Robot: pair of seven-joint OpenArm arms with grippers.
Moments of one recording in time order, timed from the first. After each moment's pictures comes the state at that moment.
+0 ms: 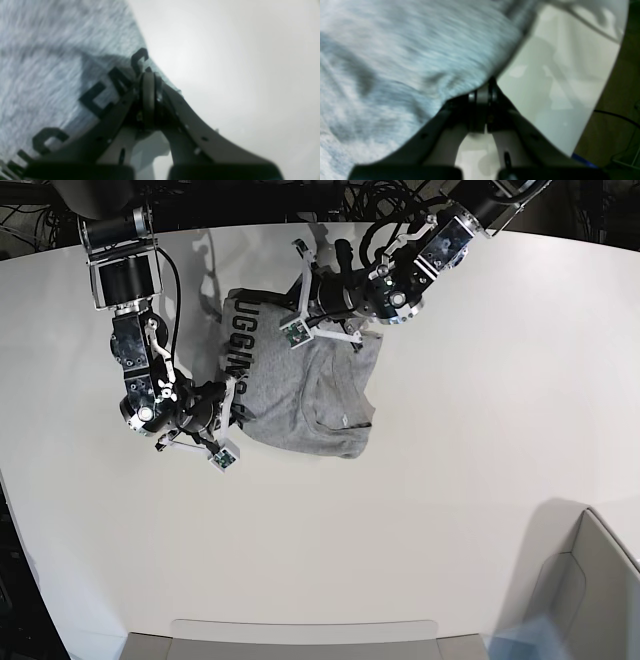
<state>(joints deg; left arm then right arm) -0.2 -13.8 39.9 93.2 -18.6 -18.9 49.2 15.4 14.9 -13.3 77.5 11.4 31.9 -57.7</state>
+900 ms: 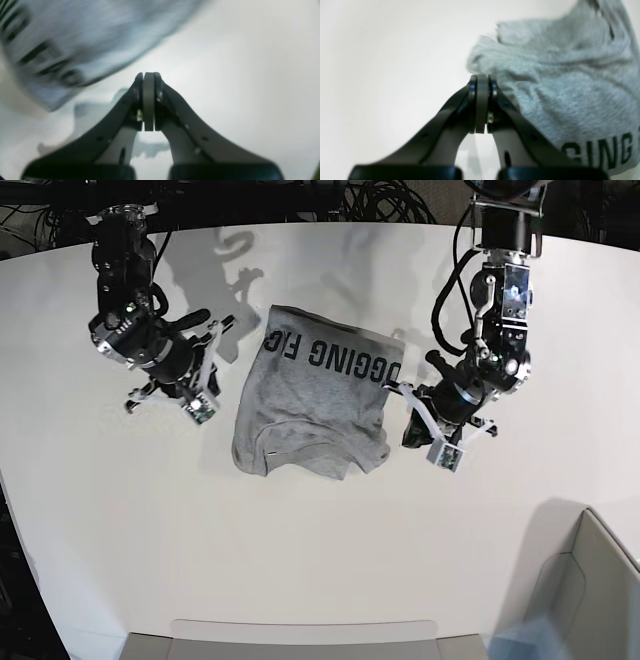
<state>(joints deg) -3.0 -10.3 2.7 94.5 -17.5 -18.2 43.3 -4.9 14.1 0.2 114.1 11.6 32.0 -63.2</state>
